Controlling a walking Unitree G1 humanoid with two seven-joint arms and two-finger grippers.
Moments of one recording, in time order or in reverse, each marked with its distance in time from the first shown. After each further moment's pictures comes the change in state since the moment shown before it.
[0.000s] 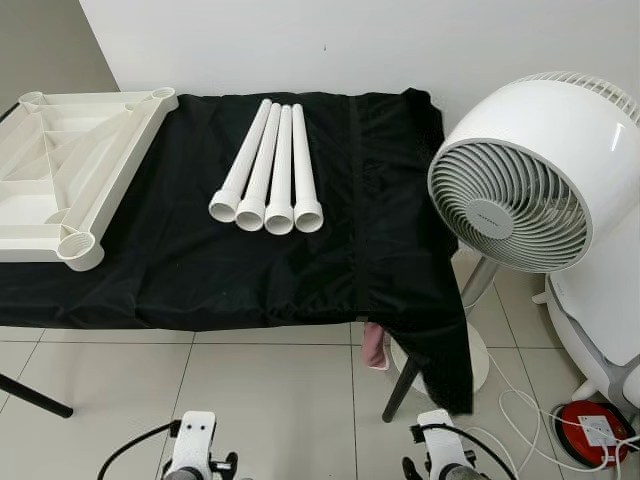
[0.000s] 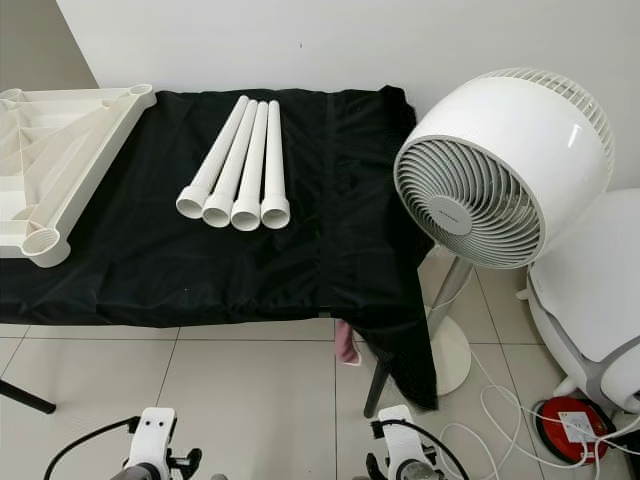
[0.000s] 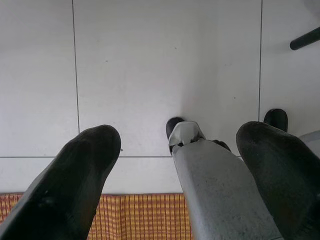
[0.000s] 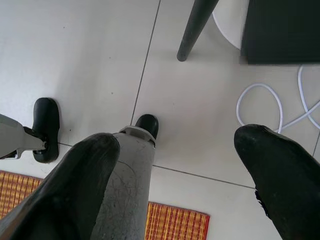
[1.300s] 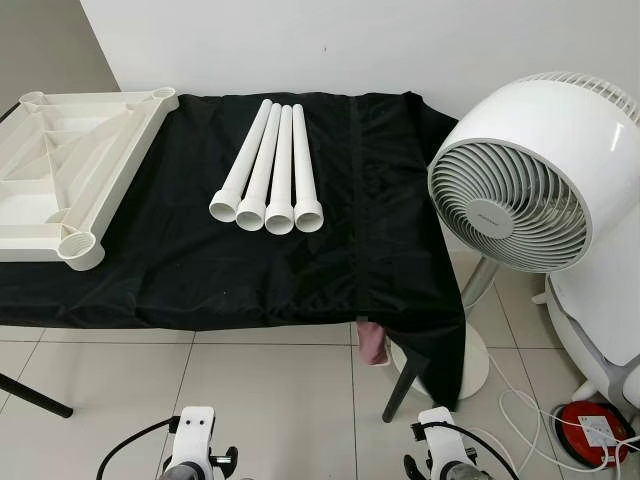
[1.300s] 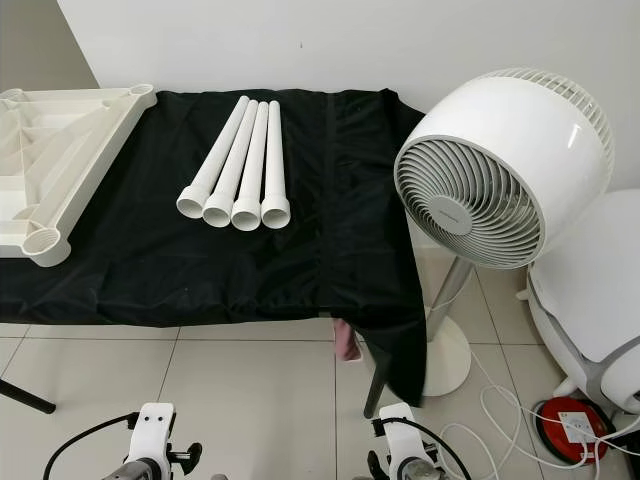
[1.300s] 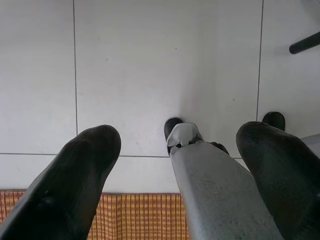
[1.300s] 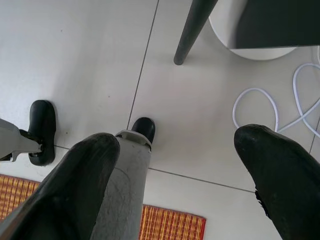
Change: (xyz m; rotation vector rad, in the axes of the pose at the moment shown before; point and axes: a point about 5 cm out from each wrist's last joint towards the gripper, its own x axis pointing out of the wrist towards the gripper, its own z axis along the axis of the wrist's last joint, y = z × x) left arm 0.001 0.000 0.002 -0.025 0.008 0.004; right arm 0.001 -0.002 0.004 -0.011 -0.010 -0.008
